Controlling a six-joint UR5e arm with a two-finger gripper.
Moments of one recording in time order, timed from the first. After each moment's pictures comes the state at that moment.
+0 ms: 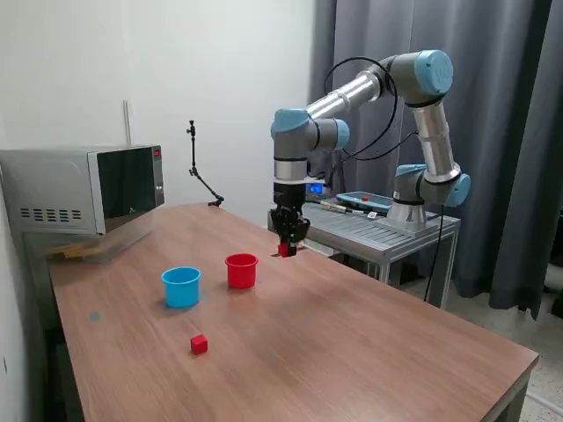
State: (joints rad) arm -0.09 -1.00 1.43 -2.00 -1.55 -3.07
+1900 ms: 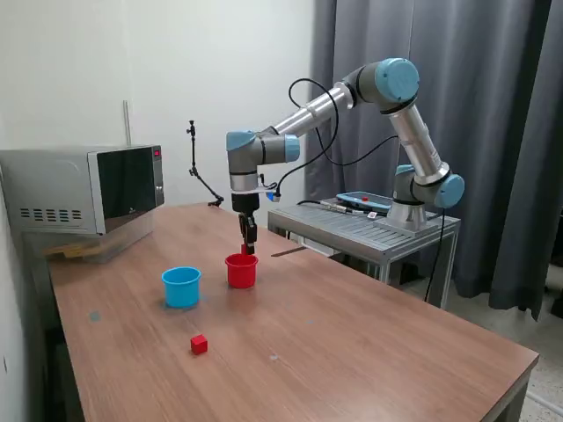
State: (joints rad) arm -0.33 -0.91 1.43 -2.02 -1.54 -3.05
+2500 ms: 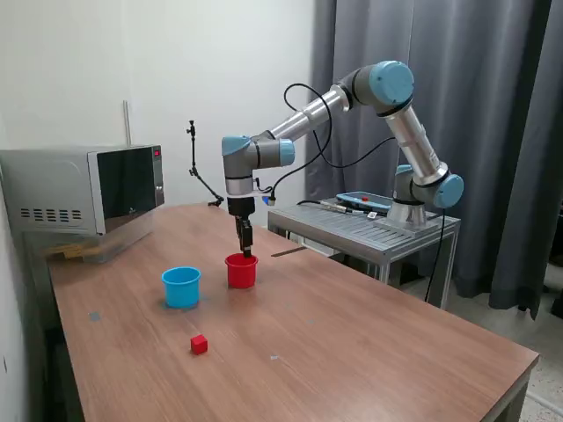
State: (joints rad) arm -0.35 -0.88 1.41 -2.03 -1.54 -3.05
